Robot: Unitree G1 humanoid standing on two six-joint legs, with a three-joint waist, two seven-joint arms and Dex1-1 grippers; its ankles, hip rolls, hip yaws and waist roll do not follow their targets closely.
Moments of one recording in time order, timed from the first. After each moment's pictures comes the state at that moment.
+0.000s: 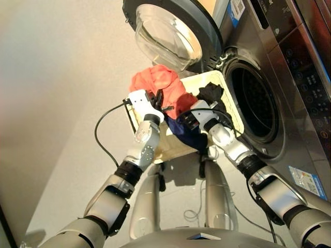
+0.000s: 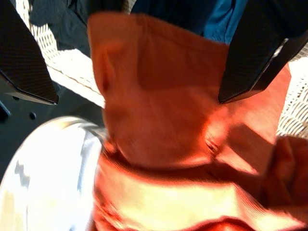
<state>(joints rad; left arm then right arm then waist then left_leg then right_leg) -0.52 0.14 -0.42 0.42 -0.77 -0.32 0.16 -0.66 -0.34 0.60 0.63 0.00 -0.28 -0.02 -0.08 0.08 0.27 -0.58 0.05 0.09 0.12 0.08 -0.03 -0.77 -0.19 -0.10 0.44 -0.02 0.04</state>
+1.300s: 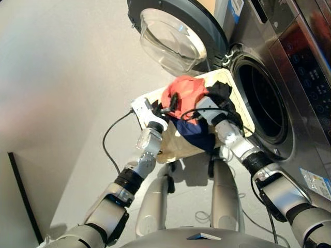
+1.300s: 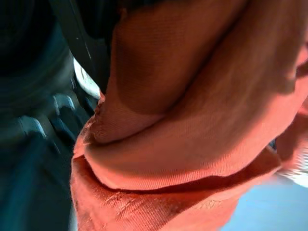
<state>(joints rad) -0.41 0.10 -0.27 0.38 -1.02 -0.36 0.11 -0.60 -0.32 0.42 0.71 -0.05 -0.29 -0.24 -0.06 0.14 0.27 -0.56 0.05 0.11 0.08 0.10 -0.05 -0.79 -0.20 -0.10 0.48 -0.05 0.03</state>
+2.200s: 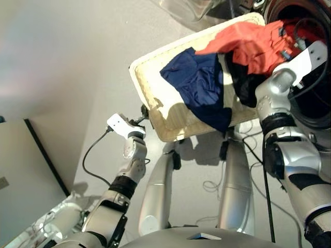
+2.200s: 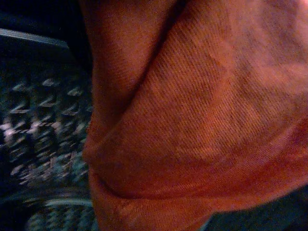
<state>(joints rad) -0.36 0.15 -0.27 0.53 -0.92 -0.39 0.24 -1.10 -0.49 -0.10 1.05 0.44 -0.38 -0.80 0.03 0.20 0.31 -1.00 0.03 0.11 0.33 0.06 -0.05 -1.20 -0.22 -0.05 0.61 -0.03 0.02</state>
